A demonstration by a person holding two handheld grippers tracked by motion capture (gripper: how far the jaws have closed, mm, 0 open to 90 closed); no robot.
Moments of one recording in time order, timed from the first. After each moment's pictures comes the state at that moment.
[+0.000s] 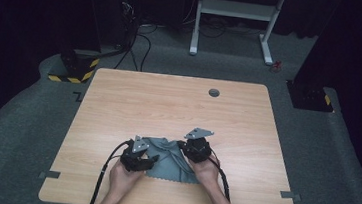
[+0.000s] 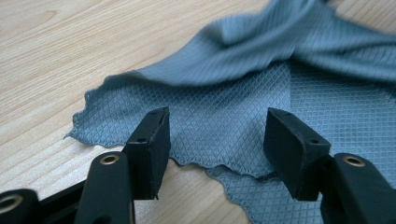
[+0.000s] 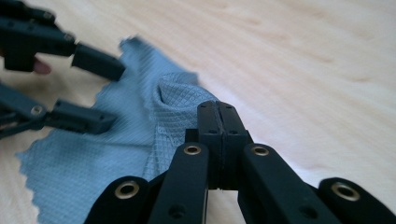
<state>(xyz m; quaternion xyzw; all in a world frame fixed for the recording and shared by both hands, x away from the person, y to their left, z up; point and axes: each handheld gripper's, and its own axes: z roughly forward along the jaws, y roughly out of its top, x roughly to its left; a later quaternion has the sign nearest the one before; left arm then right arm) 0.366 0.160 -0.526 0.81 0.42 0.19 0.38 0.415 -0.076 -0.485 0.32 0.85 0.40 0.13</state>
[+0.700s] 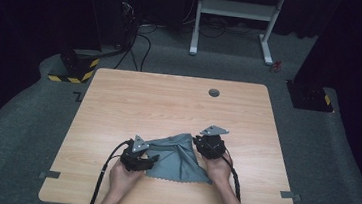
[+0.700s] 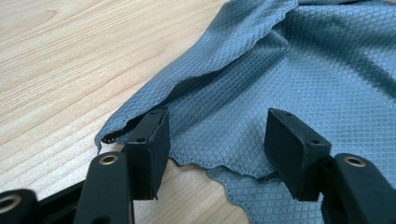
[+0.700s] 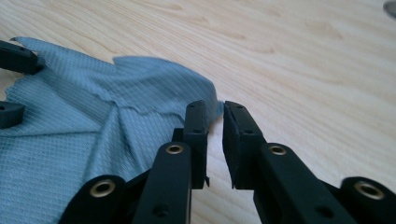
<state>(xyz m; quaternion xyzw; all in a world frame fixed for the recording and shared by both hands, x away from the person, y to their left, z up) 0.368 0.160 -0.526 0.81 0.42 0.19 0.38 0.429 -0.117 -0.492 0.38 0.83 0.38 0.17</state>
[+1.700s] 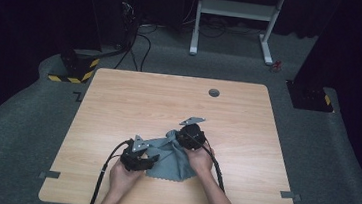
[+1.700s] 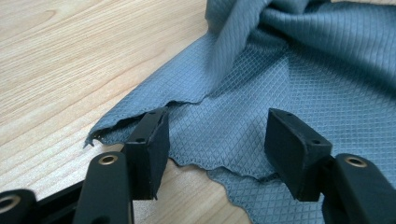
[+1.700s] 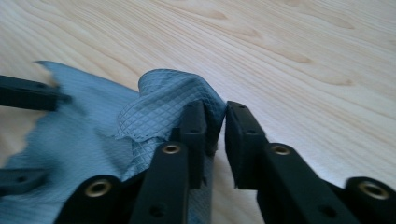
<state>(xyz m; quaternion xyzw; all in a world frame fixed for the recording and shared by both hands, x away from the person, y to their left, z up) 0.368 0.161 -0.526 0.81 0.42 0.19 0.38 0.453 -0.053 -0.493 0.38 0.84 0.36 0.14</state>
